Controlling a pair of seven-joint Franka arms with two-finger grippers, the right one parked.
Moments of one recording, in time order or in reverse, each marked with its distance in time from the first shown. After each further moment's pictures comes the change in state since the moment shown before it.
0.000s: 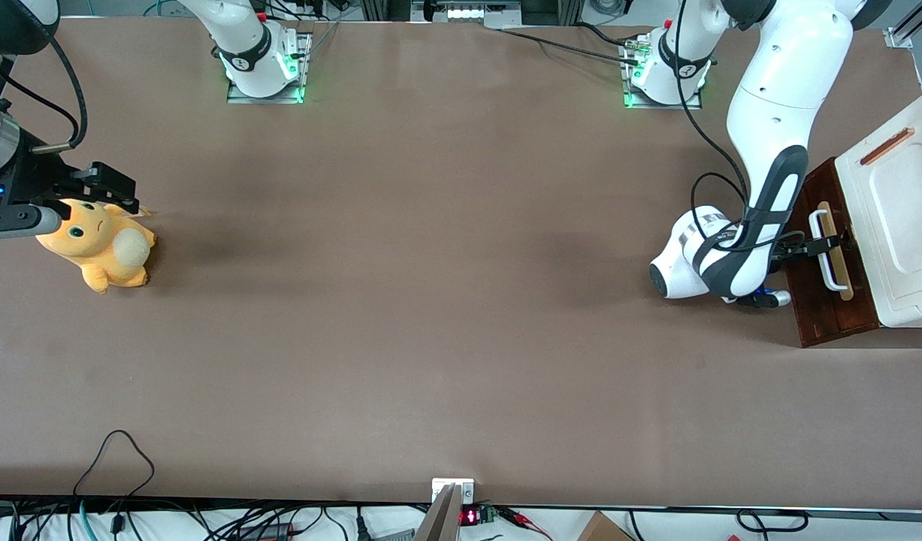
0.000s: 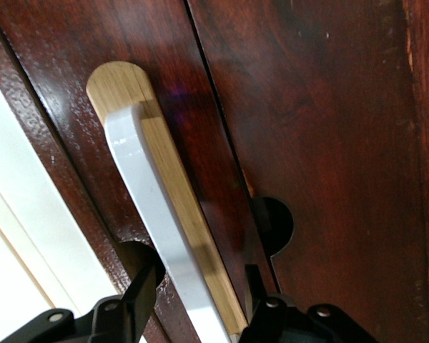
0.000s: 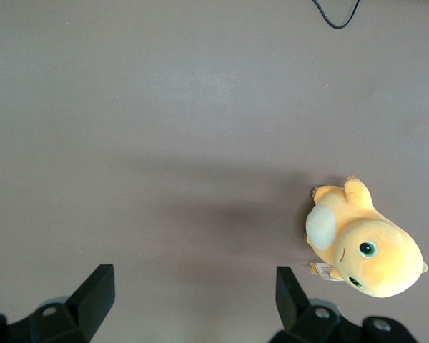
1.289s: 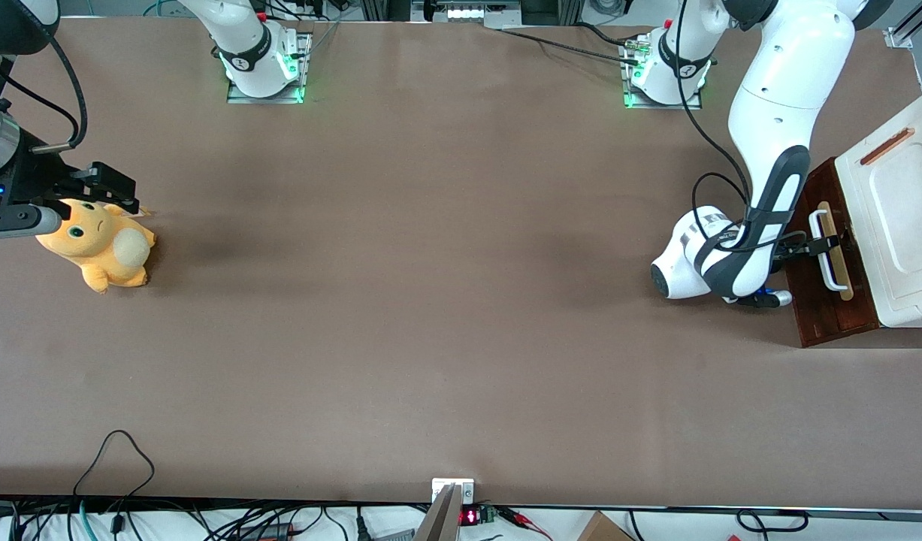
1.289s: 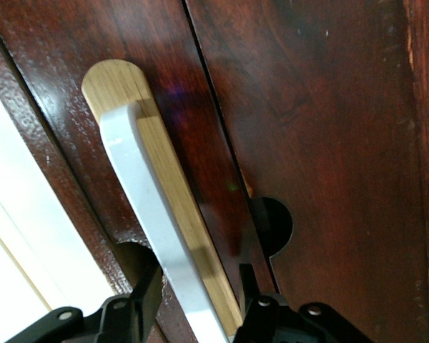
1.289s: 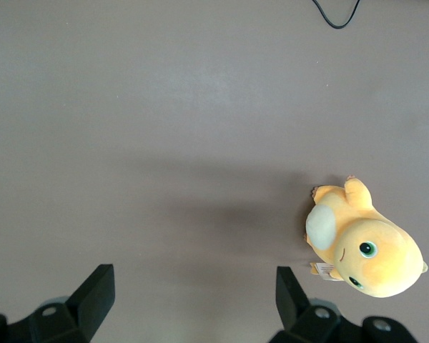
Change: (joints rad) arm 0.006 0.002 -0.004 0.000 0.000 0.000 0.000
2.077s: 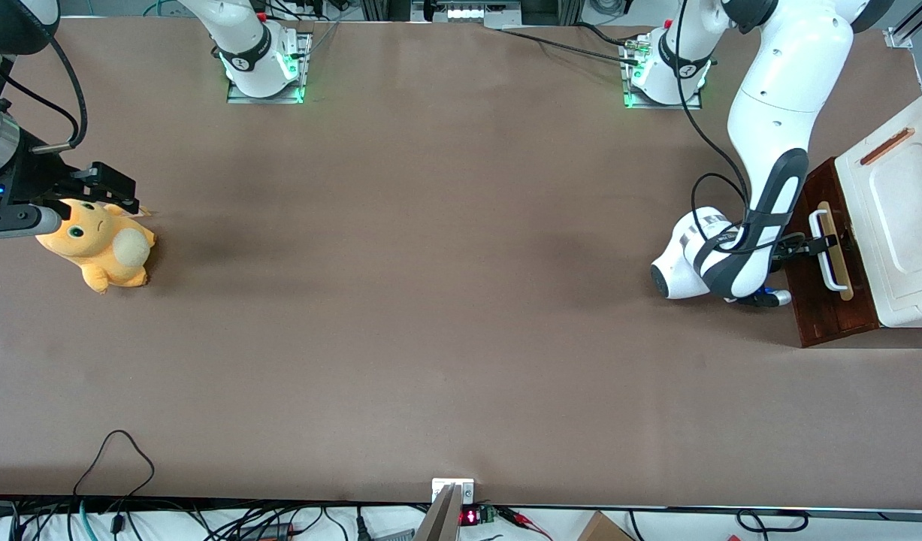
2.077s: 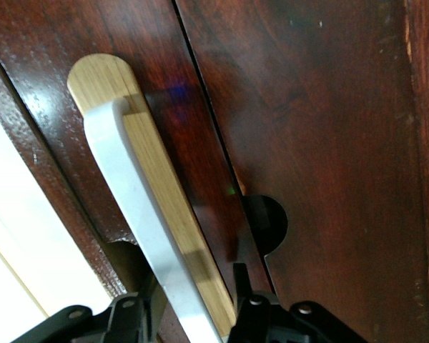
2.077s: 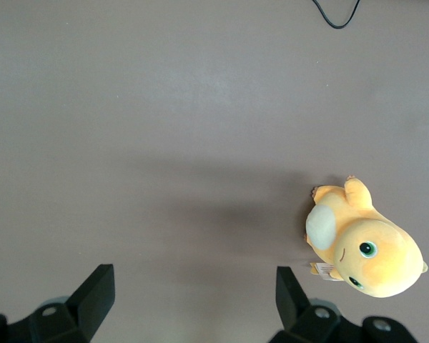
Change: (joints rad) arm 0.002 0.009 0.001 0.000 0.000 -0.009 -0.002
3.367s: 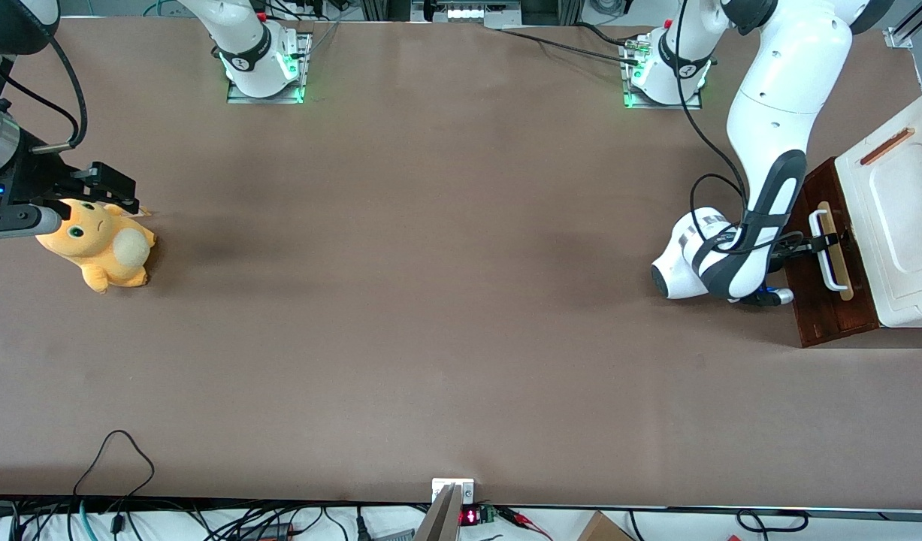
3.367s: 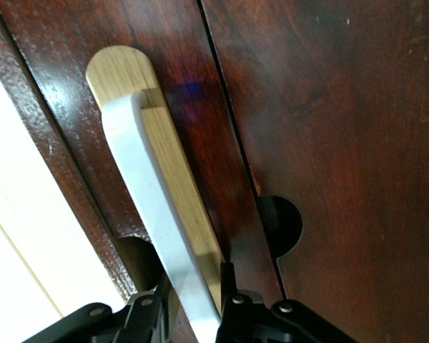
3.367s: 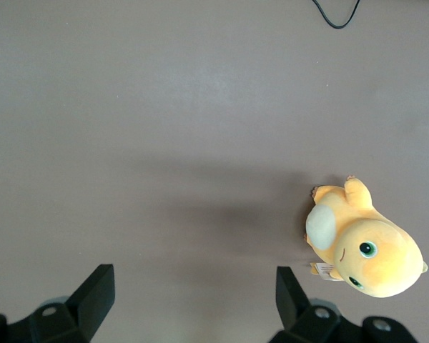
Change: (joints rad) arm 0.000 0.006 -0.001 0.000 0.018 -0.024 -0.038
